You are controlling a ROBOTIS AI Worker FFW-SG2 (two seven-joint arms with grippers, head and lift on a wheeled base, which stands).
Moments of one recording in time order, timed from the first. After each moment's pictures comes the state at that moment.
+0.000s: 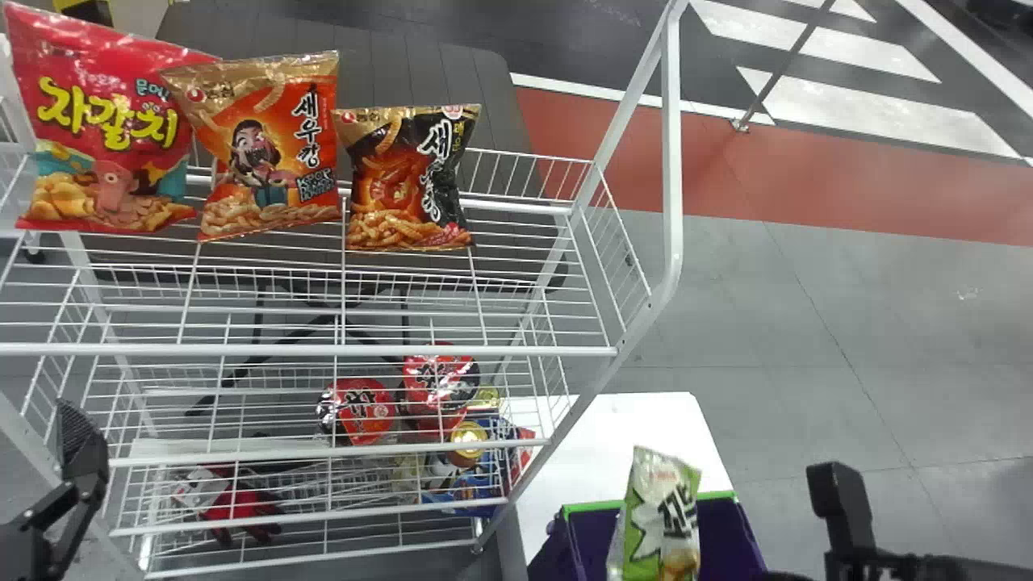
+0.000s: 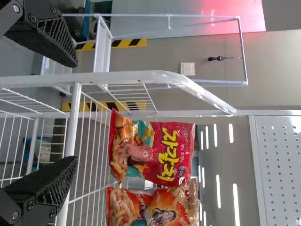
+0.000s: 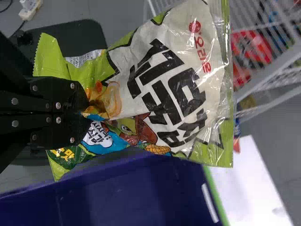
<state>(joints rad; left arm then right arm) 0.53 0.23 -0.25 -1.65 0.05 -0.43 0.51 0.52 -0.17 -0.55 -2.24 -0.09 1.57 0.70</state>
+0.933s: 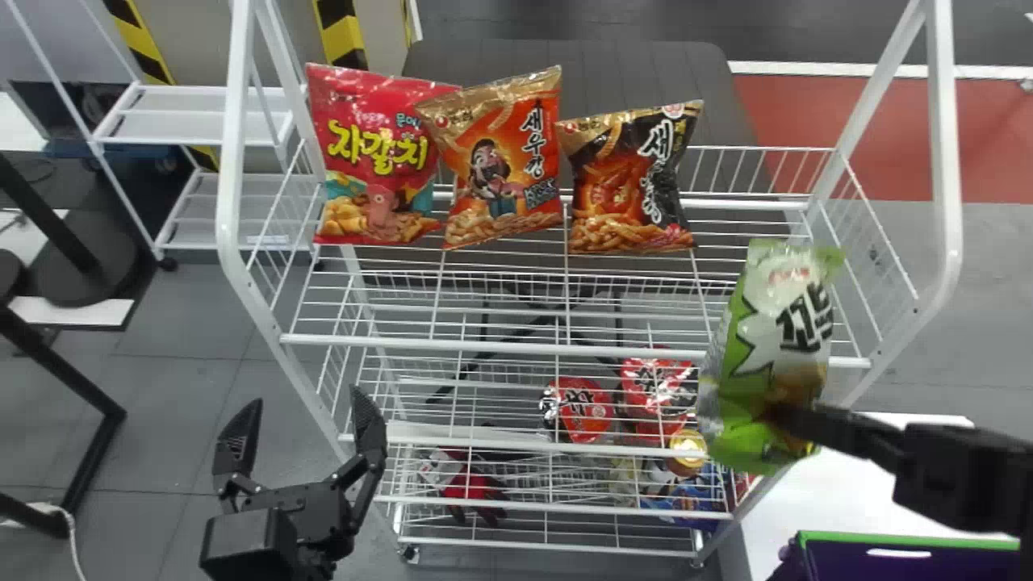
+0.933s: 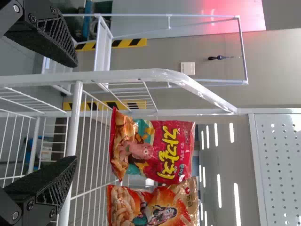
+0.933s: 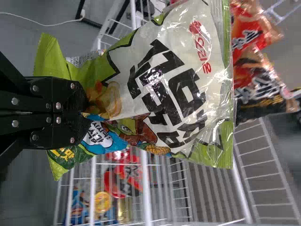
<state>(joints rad) 0.54 0.22 -0.25 -1.66 0.04 -0.42 0.51 0.31 0.00 -0.29 -2.61 -0.11 1.57 0.55</state>
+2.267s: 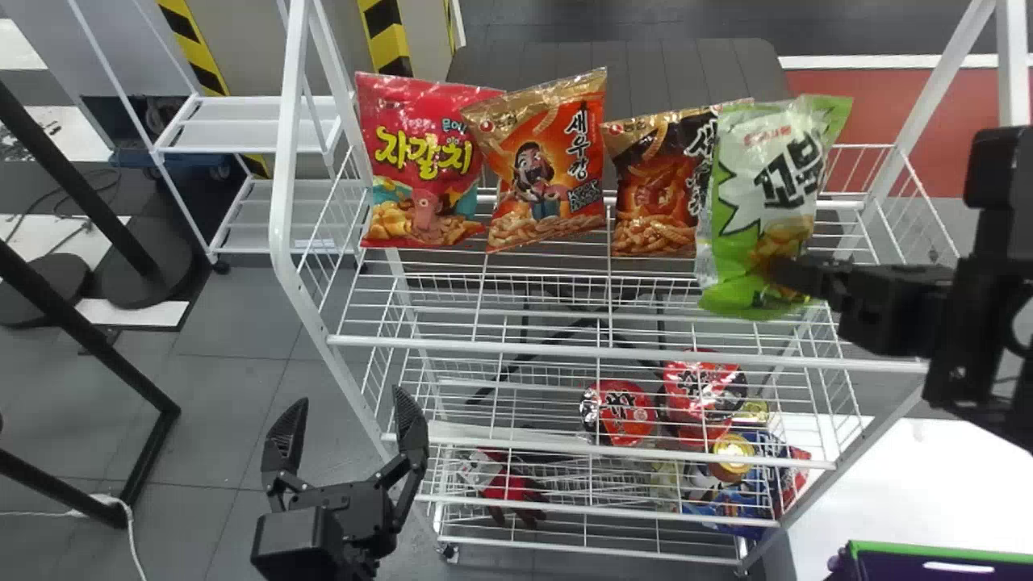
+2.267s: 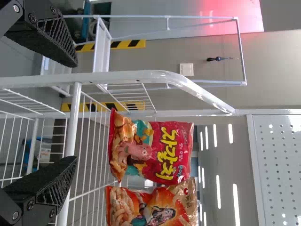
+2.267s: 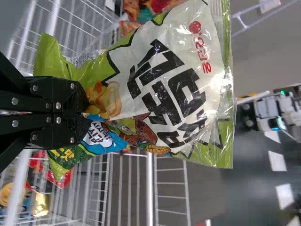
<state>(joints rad) 0.54 0.22 -0.25 -1.67 0.03 -0.43 0.52 0.08 0.00 -0.09 -2.35 -0.07 1.28 0.30</state>
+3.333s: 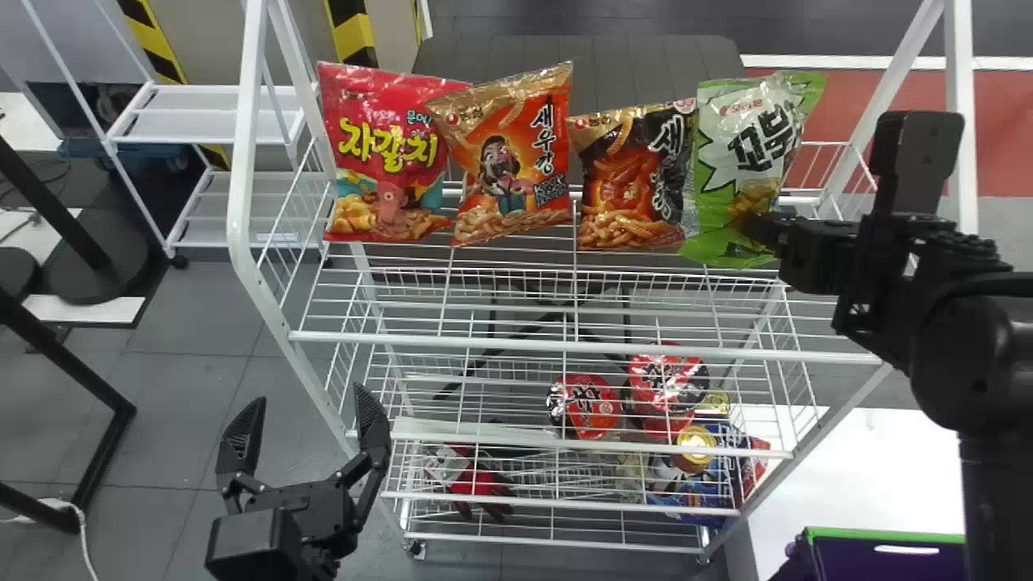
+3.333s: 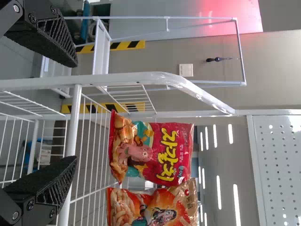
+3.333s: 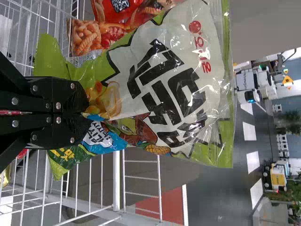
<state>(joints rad) 0.54 0.22 -0.25 -1.66 0.03 -0.43 0.52 -0.07 0.00 -0.11 -1.95 -0.03 0.99 0.21</state>
